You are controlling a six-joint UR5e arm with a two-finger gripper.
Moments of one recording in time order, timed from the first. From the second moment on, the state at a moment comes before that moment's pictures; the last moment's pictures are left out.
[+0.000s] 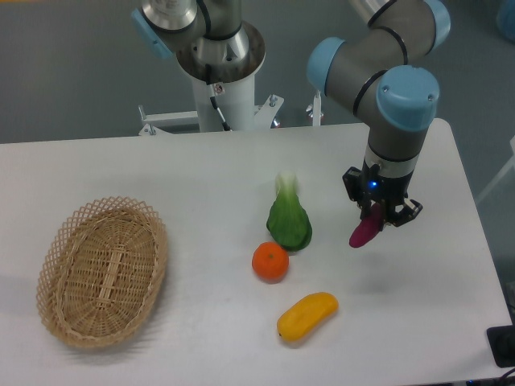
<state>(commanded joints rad) 2.65 -1.91 -1.57 -1.09 1.54 1.37</state>
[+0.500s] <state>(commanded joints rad) 2.58 -1.93 -1.55 -1.09 1.53 1.25</state>
